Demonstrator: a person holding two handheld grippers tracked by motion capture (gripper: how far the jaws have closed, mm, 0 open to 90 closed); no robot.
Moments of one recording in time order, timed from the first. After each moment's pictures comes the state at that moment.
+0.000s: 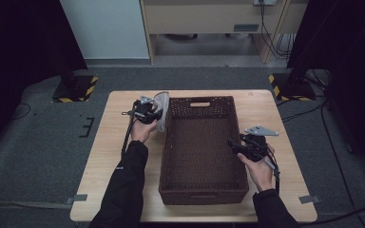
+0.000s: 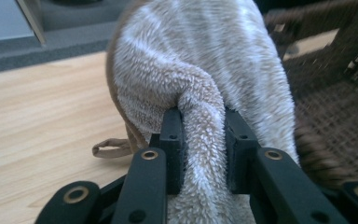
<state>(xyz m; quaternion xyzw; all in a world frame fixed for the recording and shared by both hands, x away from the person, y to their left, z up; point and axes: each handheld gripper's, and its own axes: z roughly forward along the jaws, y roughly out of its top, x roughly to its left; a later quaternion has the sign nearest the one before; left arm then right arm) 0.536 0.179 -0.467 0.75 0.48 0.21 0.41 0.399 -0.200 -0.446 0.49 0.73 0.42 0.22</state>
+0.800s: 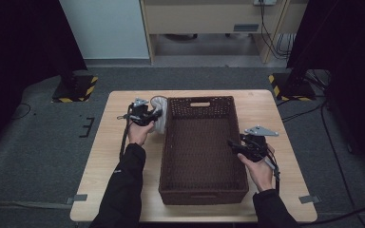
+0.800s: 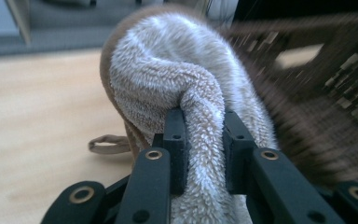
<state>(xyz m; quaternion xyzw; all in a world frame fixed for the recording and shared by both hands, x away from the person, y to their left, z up) 0.521 0.196 -0.452 0.71 0.48 0.20 0.48 0.399 -0.200 -0.446 0.49 0.73 0.42 0.22</state>
